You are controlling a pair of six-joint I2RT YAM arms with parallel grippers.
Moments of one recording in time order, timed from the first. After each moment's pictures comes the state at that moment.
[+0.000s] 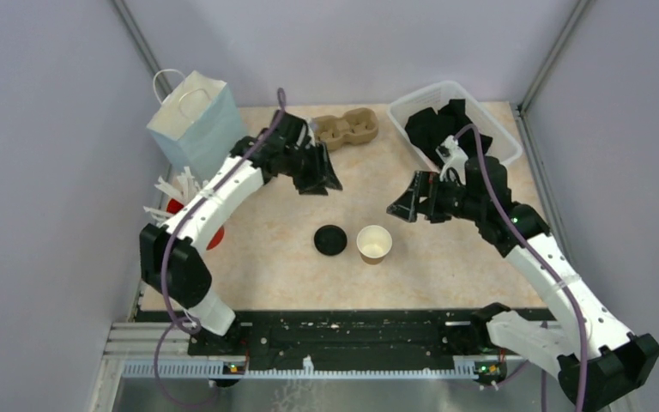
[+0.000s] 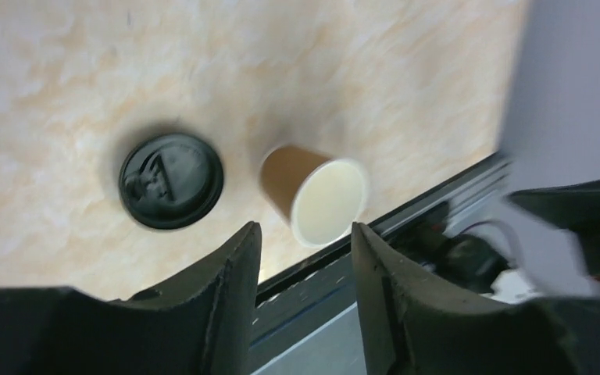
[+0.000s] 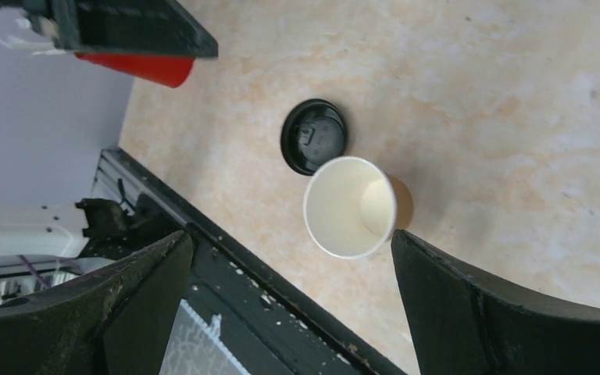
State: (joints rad) left arm -0.45 1.58 1.54 -0.76 0.42 -0.69; right arm 0.42 0.98 0.97 -0.52 -0.44 0.50
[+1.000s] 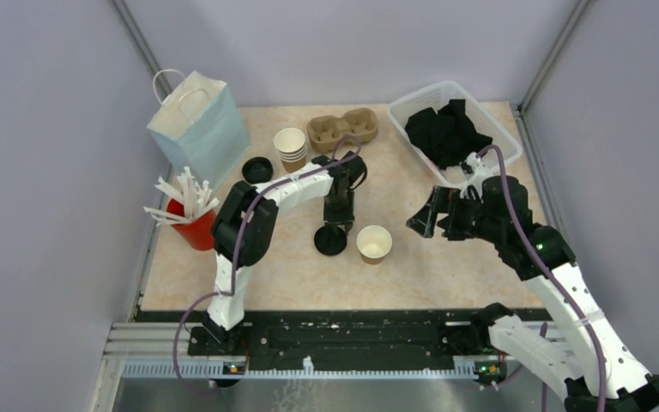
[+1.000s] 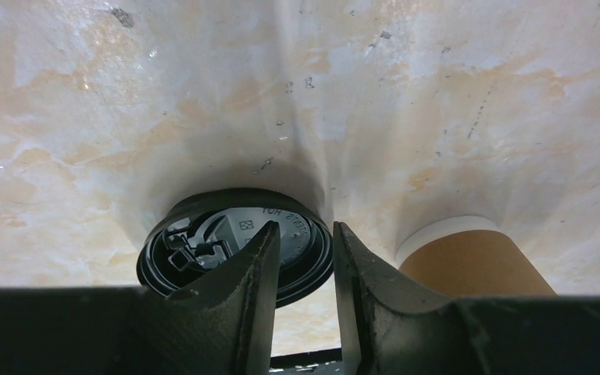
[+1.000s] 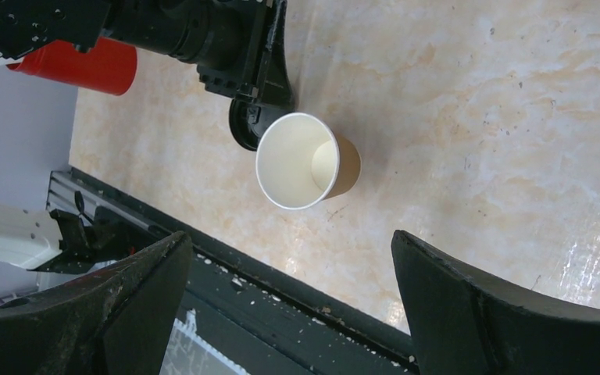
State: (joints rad) left arm -0.70 2.08 1.61 -0.92 0.04 -0.65; right arm 0.41 0.78 0.96 -0.77 -0.24 0.50
